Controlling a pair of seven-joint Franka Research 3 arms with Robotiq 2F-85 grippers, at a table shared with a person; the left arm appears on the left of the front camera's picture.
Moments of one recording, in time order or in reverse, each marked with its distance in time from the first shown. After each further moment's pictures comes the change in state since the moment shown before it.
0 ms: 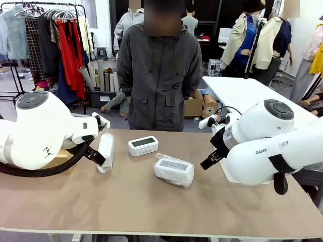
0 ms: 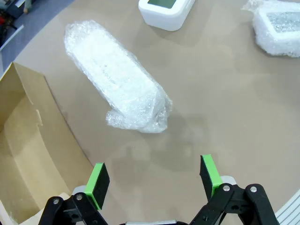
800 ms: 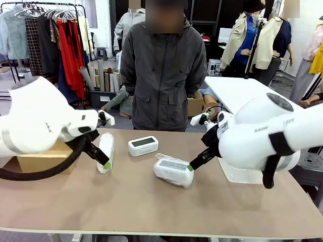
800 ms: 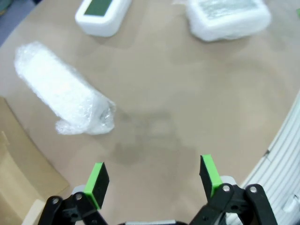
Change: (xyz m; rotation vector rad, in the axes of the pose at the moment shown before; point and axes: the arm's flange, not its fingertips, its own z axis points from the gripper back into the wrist) left arm 0.012 -0.011 0.031 -0.262 0.026 -0.099; right arm 0.017 0.030 0.018 0.218 -0.022 -0.003
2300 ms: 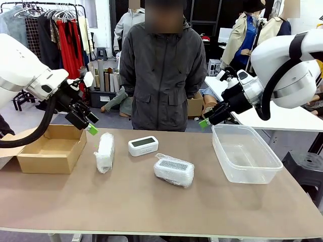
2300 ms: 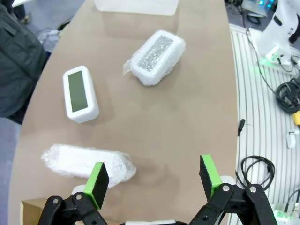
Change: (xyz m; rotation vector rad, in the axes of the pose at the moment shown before) left arm 0.047 0.082 0.082 -0.318 -0.208 -0.488; right arm 0.074 -0.121 0.068 0.322 -0.247 0.270
